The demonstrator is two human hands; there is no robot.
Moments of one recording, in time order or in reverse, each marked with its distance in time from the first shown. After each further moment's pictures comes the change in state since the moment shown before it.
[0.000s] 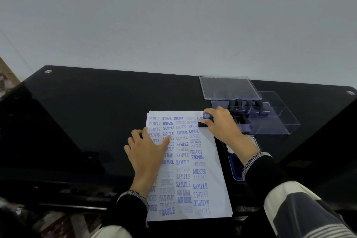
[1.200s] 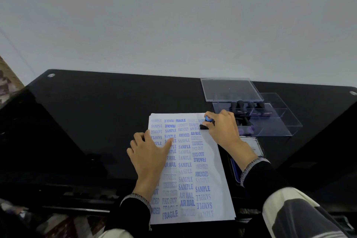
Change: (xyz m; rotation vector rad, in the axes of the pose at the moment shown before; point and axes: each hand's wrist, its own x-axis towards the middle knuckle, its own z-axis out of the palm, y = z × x) left_hand -0.001 0.001 -0.001 -0.009 -0.007 -0.008; right_hand -0.005 -0.002 0.008 -0.181 0.168 -0.041
